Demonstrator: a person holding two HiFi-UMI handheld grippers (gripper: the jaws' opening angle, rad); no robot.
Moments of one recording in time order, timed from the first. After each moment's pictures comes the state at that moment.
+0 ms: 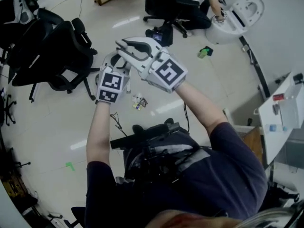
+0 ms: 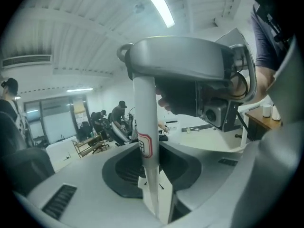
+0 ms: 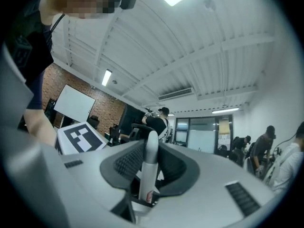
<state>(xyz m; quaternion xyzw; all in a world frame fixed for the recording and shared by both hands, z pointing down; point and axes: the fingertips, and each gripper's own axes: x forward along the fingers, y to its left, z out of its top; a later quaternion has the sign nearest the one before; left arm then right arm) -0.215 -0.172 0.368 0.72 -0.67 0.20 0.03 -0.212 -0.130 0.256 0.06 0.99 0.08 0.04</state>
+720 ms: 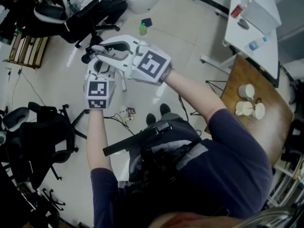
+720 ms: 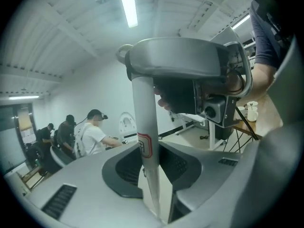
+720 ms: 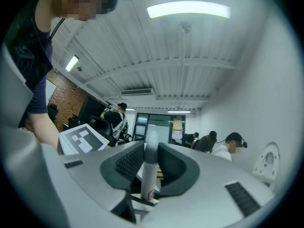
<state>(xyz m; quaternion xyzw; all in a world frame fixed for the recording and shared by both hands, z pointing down) 0.048 -0.368 0.374 0.86 -0.45 0.23 -0.03 0.034 -0.335 0.260 -0.19 0.98 0.05 0.03</state>
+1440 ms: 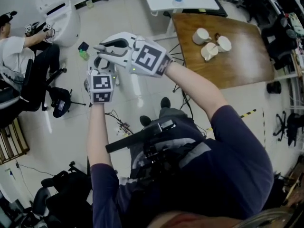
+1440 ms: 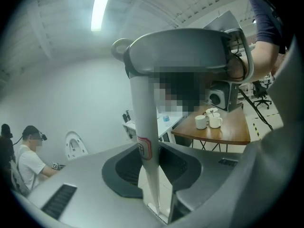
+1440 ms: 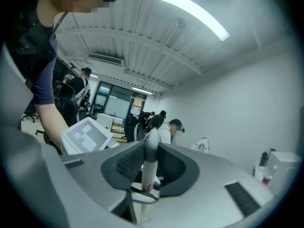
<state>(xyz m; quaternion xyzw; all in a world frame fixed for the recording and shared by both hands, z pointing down) 0.285 -0.339 0.411 0.96 -0.18 0.20 -0.09 0.242 -0.318 0.303 -0.47 0.88 0.05 -0.12</state>
